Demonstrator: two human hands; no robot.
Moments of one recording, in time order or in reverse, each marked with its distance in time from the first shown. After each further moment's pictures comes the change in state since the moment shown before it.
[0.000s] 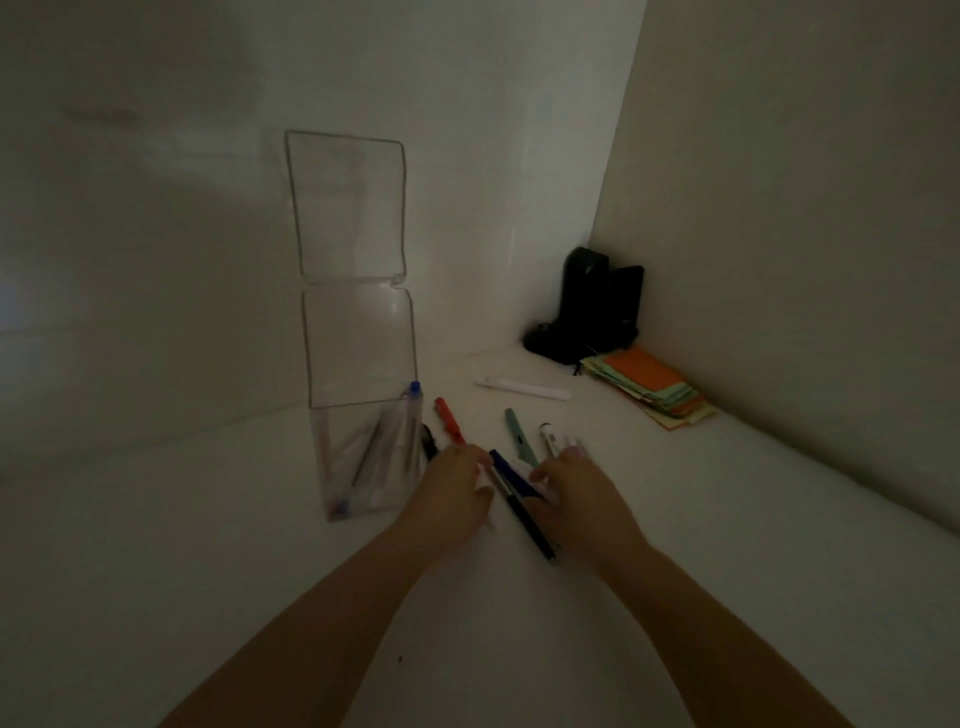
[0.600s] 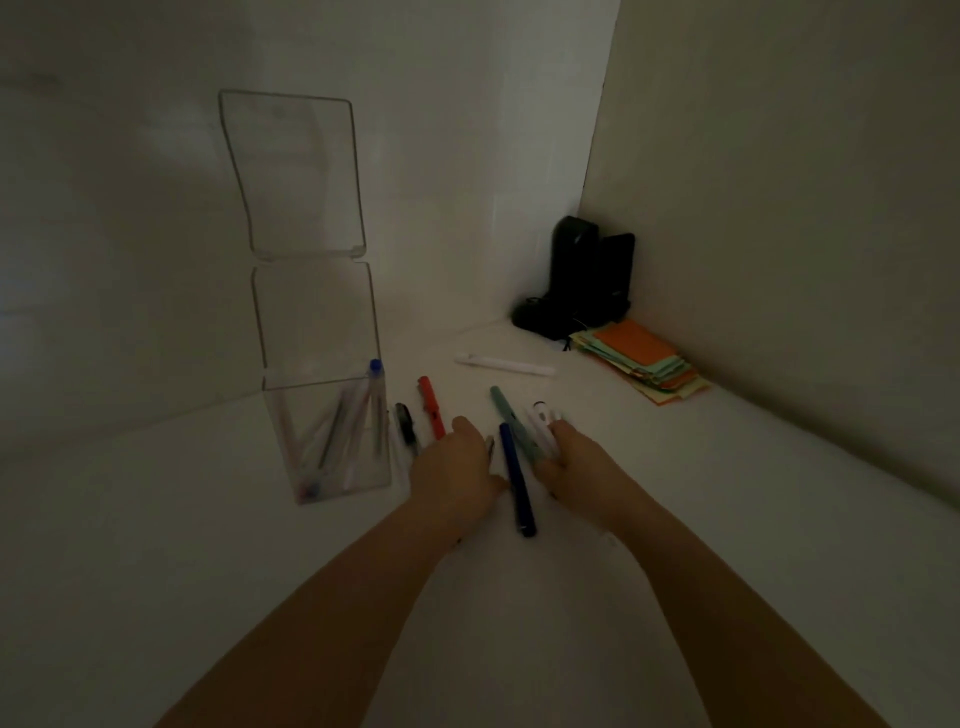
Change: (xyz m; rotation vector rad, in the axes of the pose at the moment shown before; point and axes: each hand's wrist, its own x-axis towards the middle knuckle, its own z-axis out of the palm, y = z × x) left_hand 0.015 0.031 0.027 0.325 0.007 -0.171; right_hand 0.011 0.021 -0.014 0.269 -0.168 0.139
